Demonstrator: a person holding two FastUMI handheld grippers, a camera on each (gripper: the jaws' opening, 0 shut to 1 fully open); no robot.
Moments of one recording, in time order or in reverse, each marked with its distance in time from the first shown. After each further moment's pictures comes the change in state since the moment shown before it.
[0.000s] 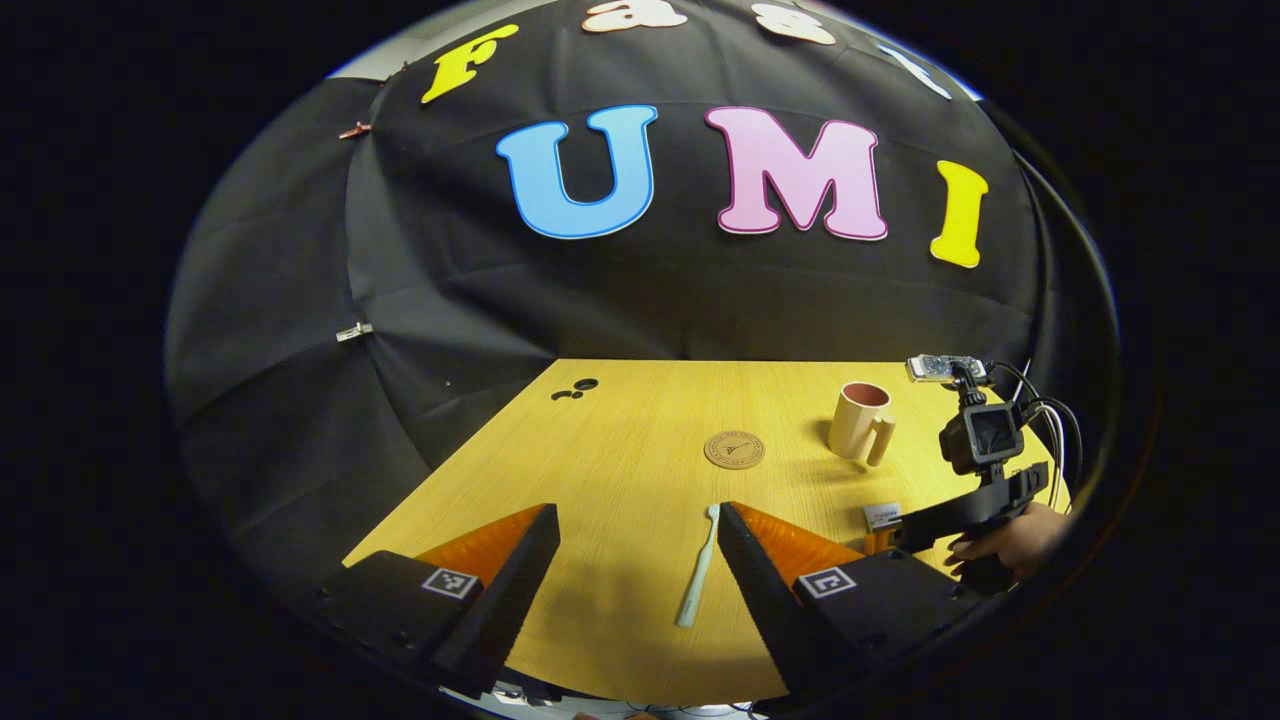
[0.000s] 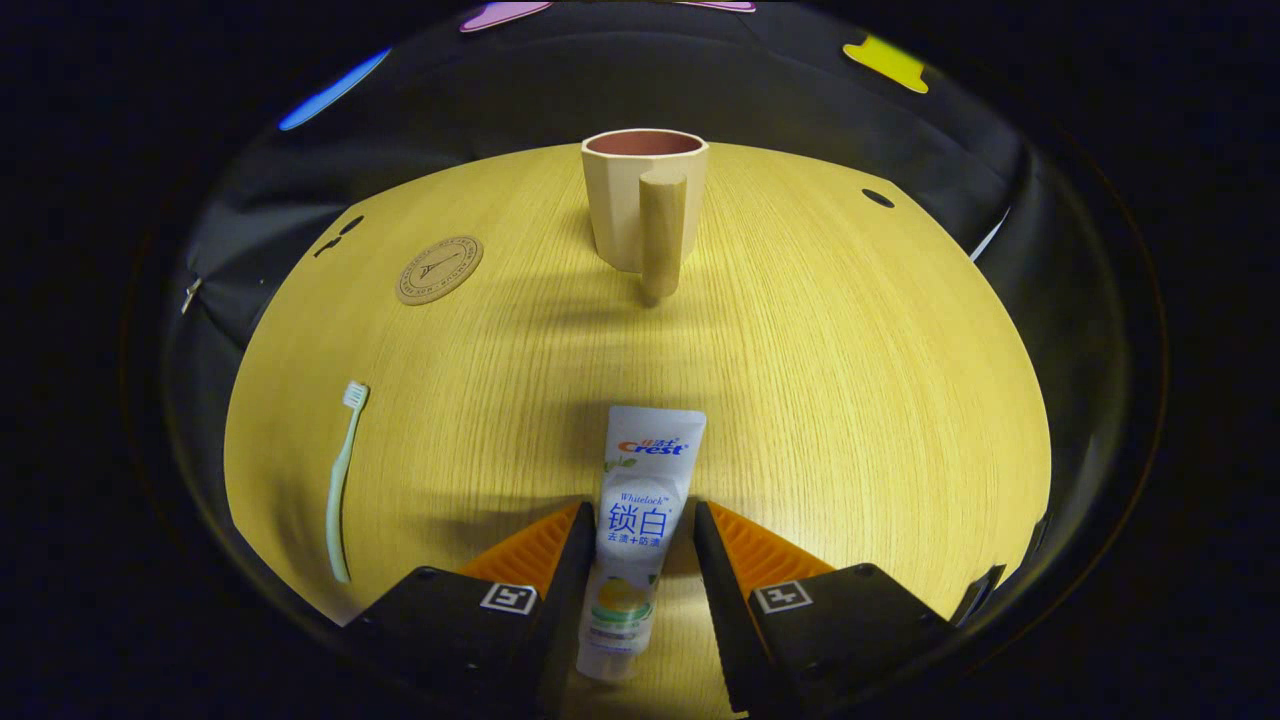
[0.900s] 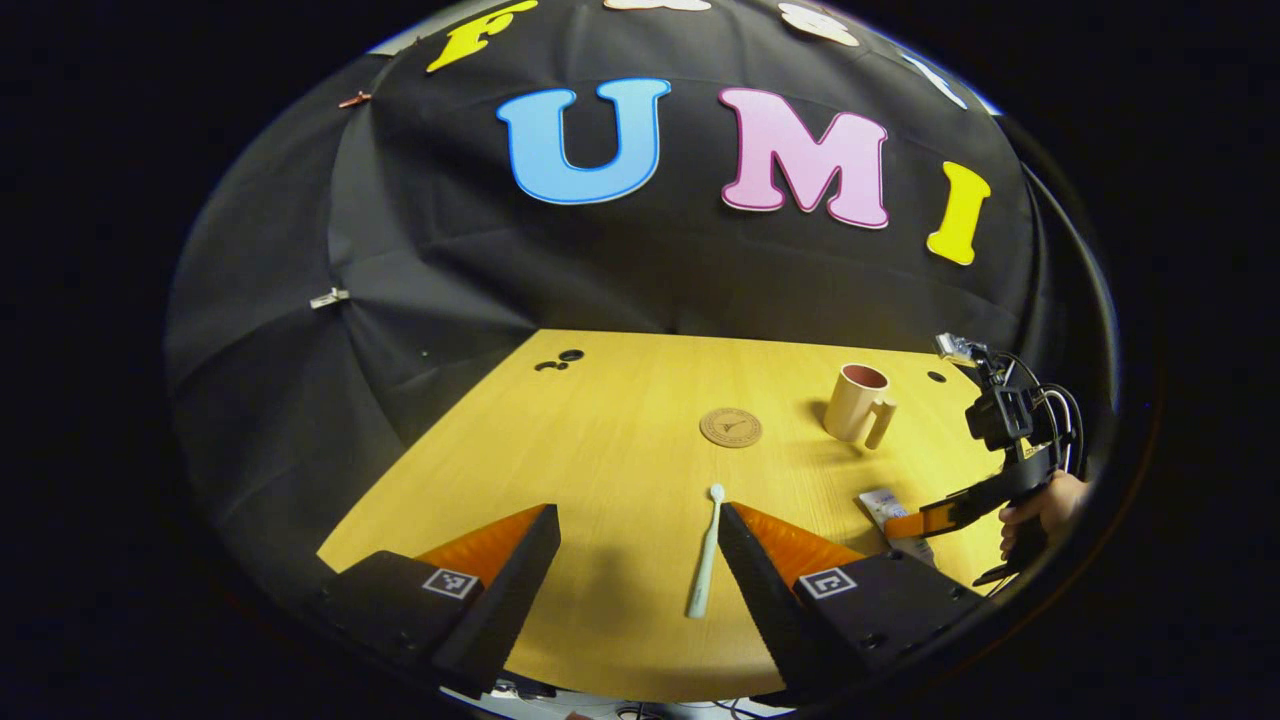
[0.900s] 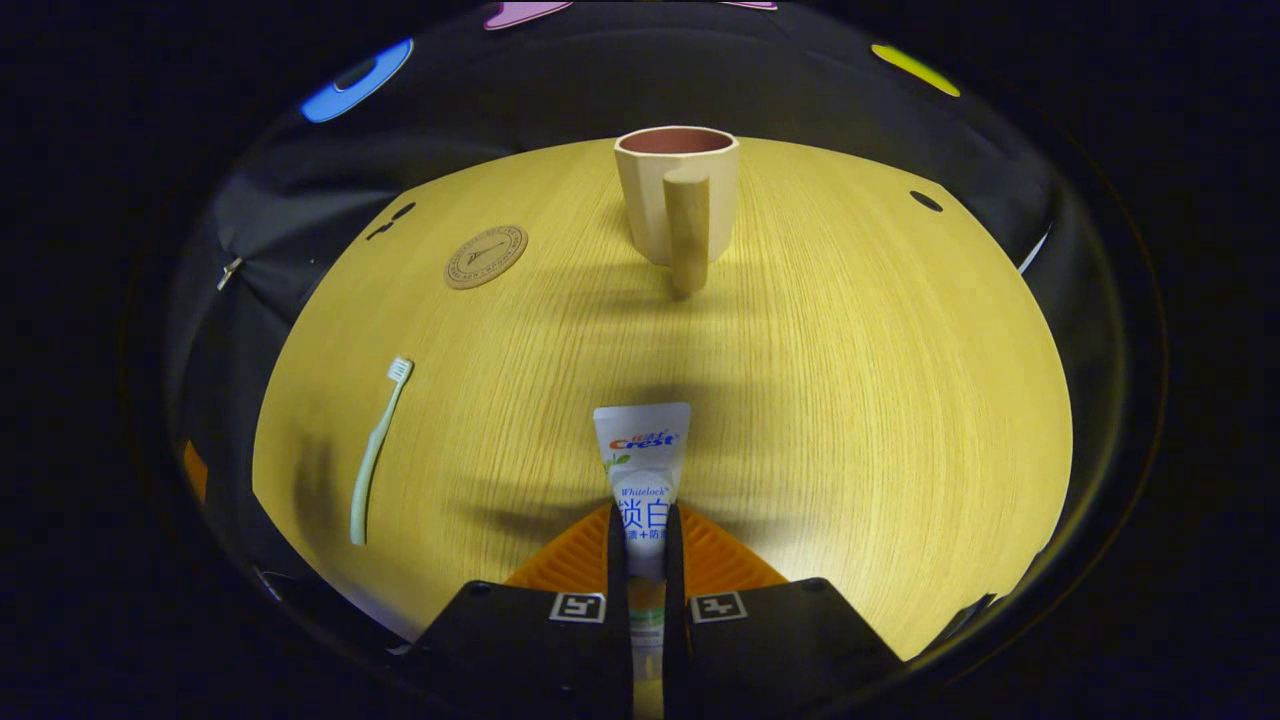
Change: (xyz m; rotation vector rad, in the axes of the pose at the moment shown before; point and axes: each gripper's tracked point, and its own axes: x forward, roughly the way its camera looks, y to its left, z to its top) left arm 0.035 0.007 -0.026 -0.027 0.107 -0.121; right arm -0.015 -0.002 0.002 -0.049 0.014 0.175
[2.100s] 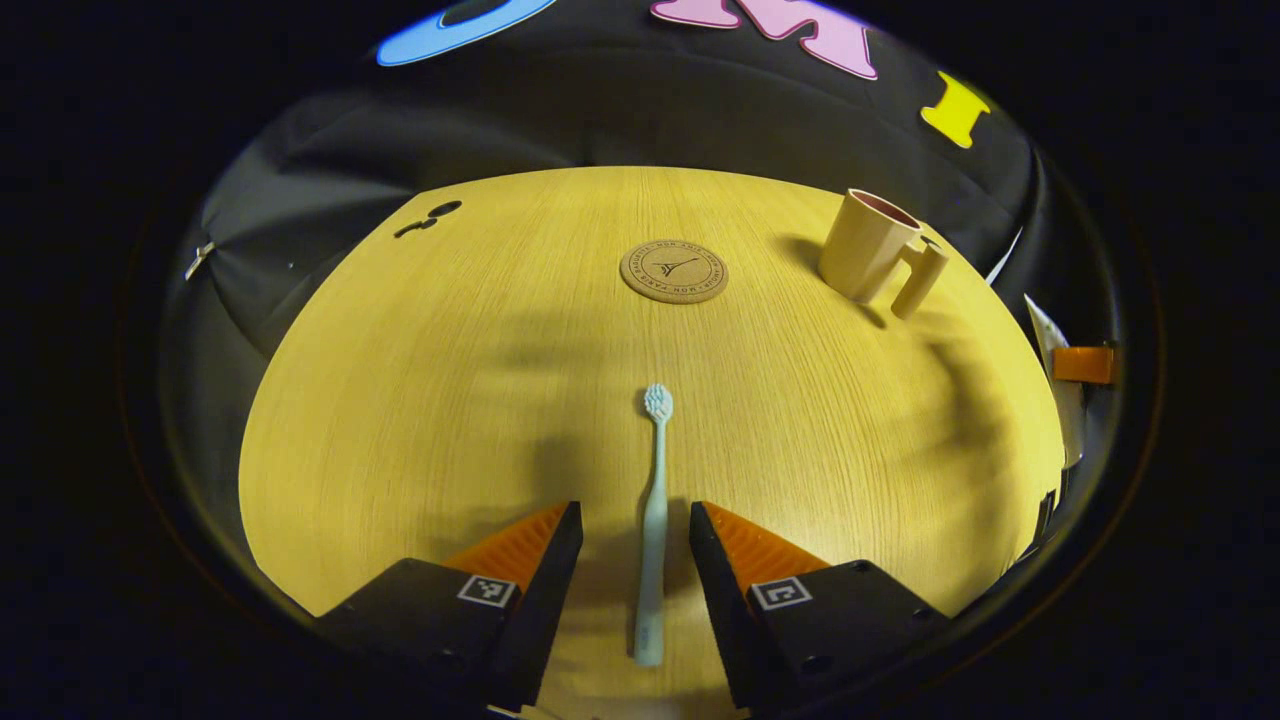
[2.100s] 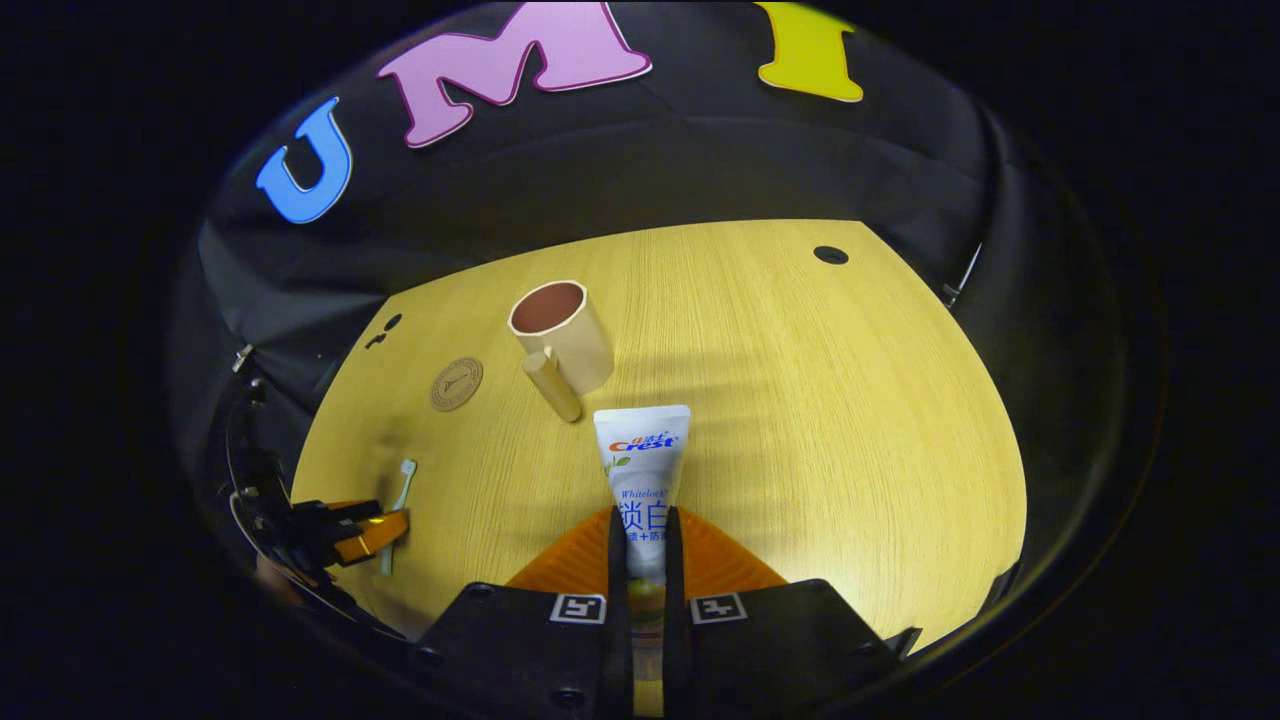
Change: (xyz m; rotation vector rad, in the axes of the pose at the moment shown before) left arm 0.131 -0.054 -0.102 0.107 0.463 -0.148; right arm -0.088 -0.092 0.073 0.113 -0.211 0.011
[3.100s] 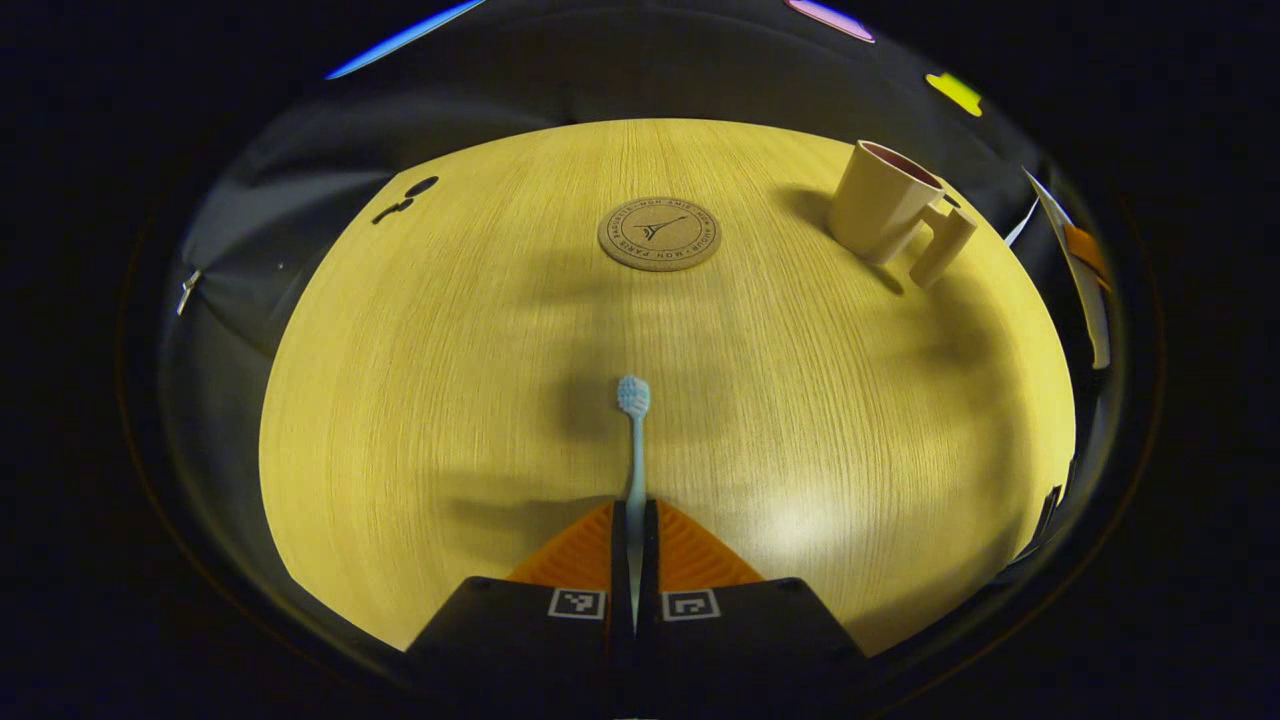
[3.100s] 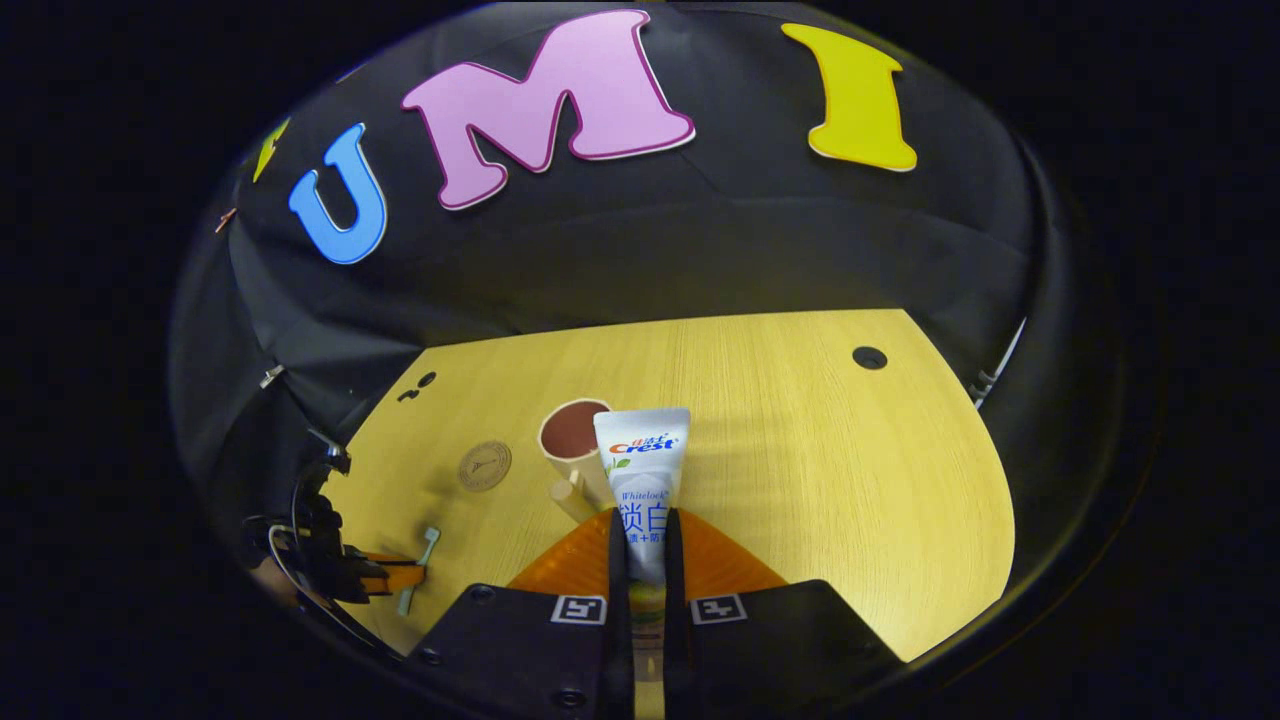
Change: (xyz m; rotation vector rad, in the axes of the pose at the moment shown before) left arm 0.002 -0.012 0.005 0.034 0.154 0.059; right arm 0.006 0.018 0.108 -0.090 -0.206 0.114
